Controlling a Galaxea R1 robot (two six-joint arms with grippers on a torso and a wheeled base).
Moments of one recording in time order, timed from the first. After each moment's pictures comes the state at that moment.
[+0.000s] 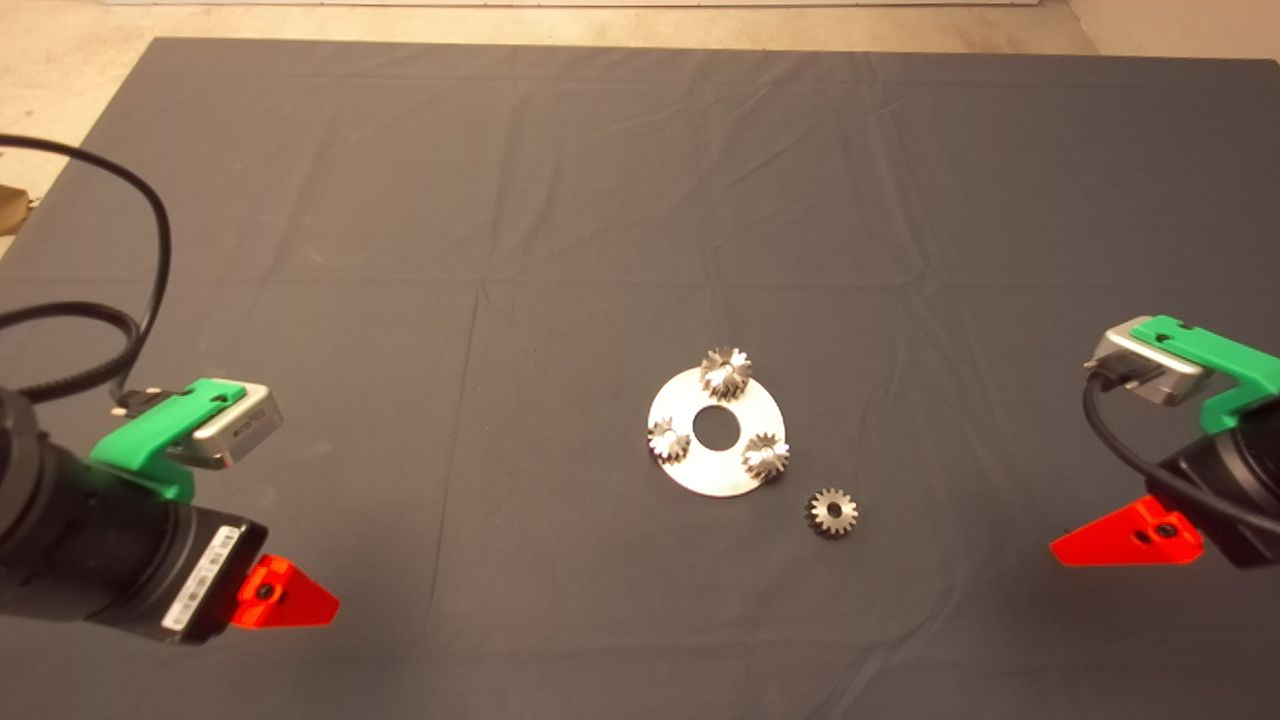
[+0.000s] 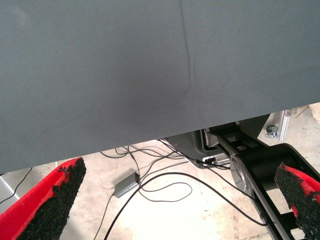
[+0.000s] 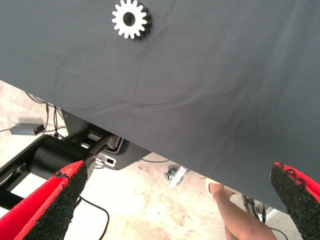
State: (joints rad) left arm -0.68 1.94 -0.38 -0.04 1.44 -1.35; right arm 0.71 2.01 -0.42 0.12 -1.42 1.25
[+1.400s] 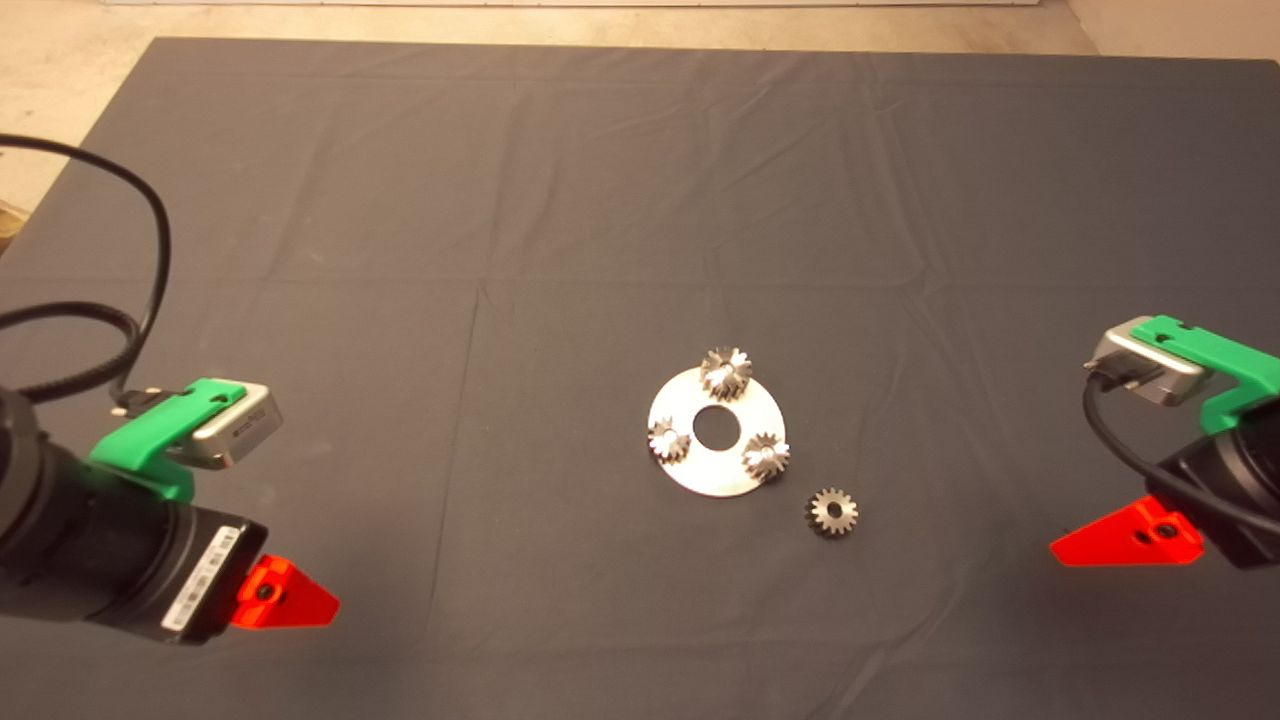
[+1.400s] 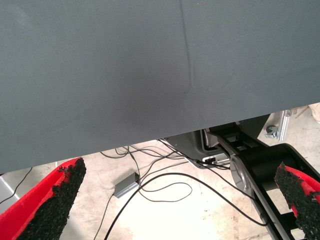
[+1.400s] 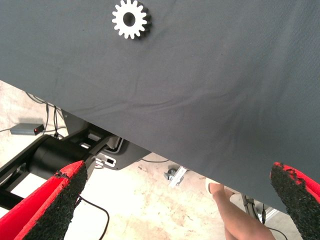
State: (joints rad) left arm -0.68 1.94 -0.38 -0.04 1.44 -1.35; right arm 0.71 2.01 -0.42 0.12 -1.42 1.25
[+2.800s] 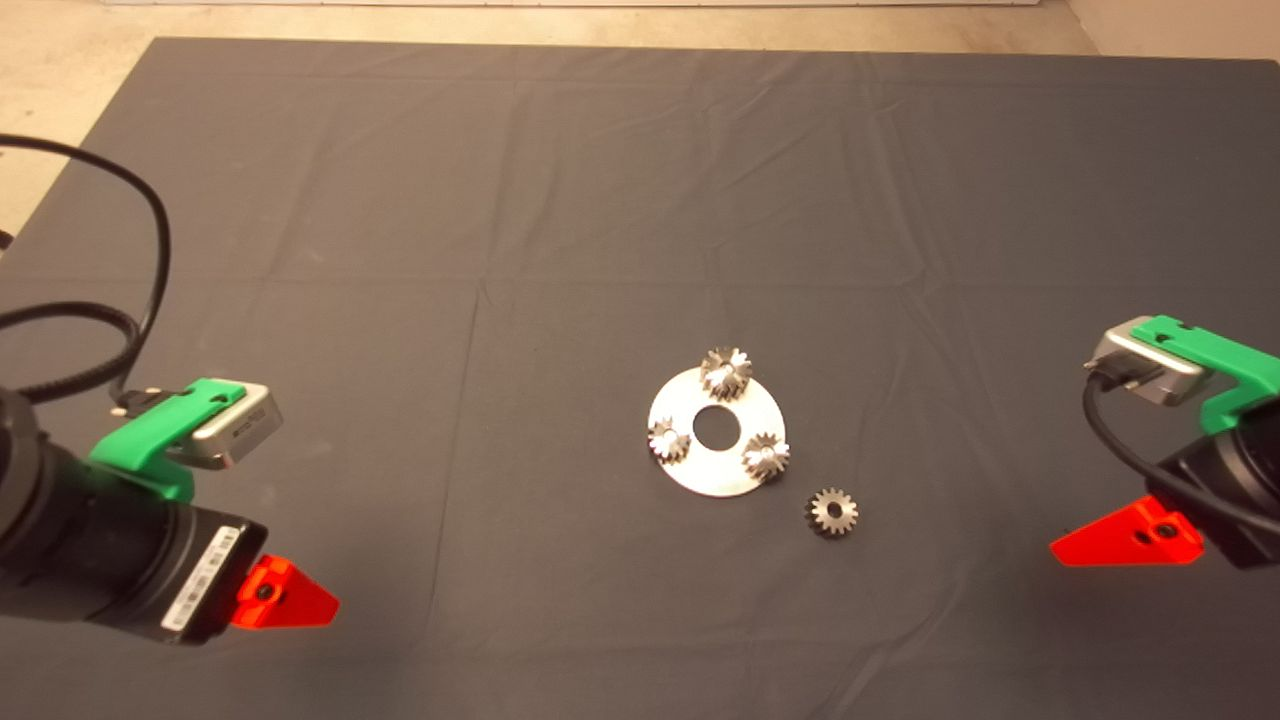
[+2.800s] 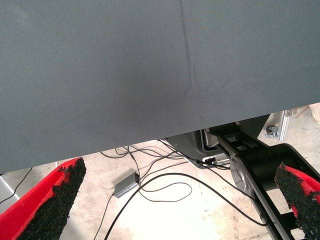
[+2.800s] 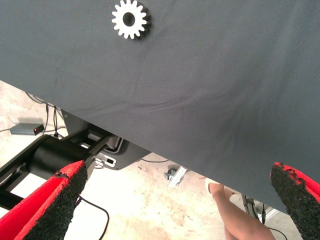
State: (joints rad) left arm -0.68 1.94 -0.38 -0.04 1.44 -1.35; right arm 0.71 2.01 -0.42 0.12 -1.42 1.25
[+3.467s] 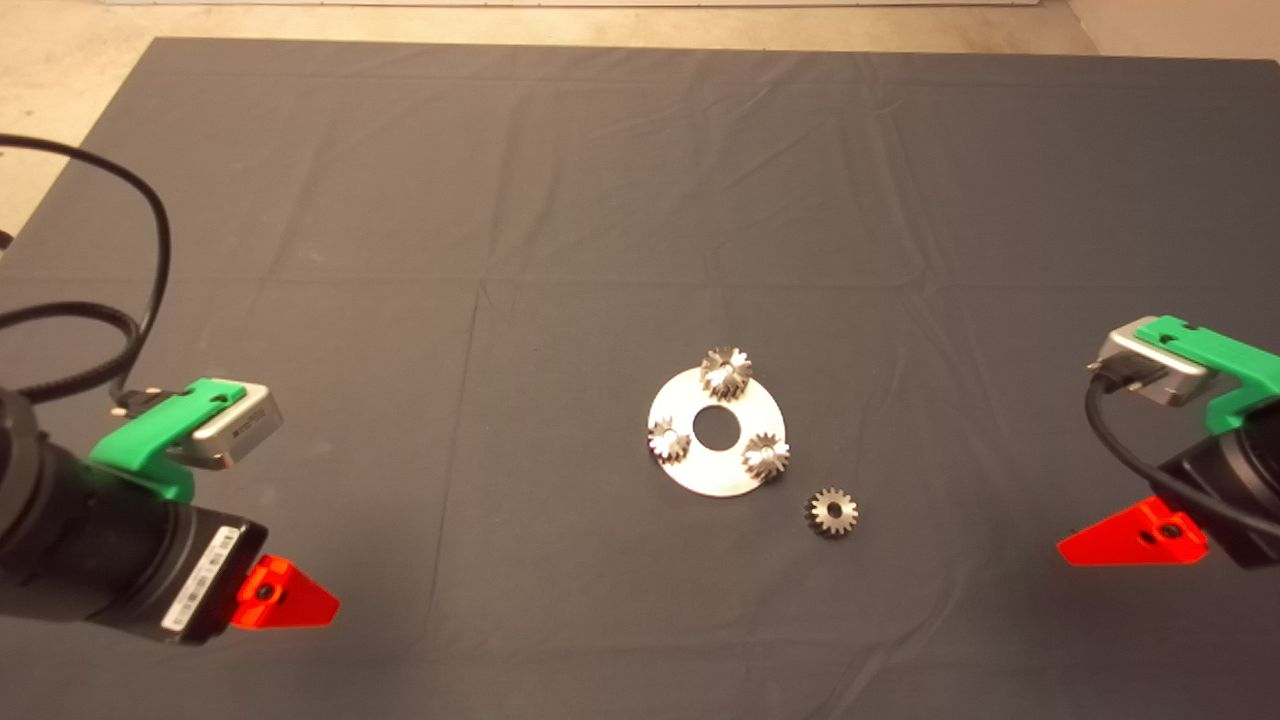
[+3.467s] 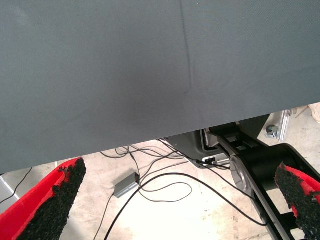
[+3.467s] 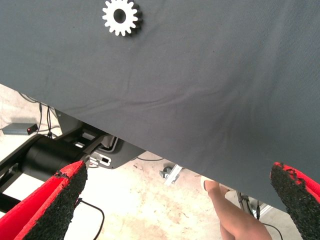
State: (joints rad) left arm -0.68 1.94 -0.38 -0.04 1.44 -1.35; right arm 0.71 2.01 -0.42 0.12 -1.44 1.25
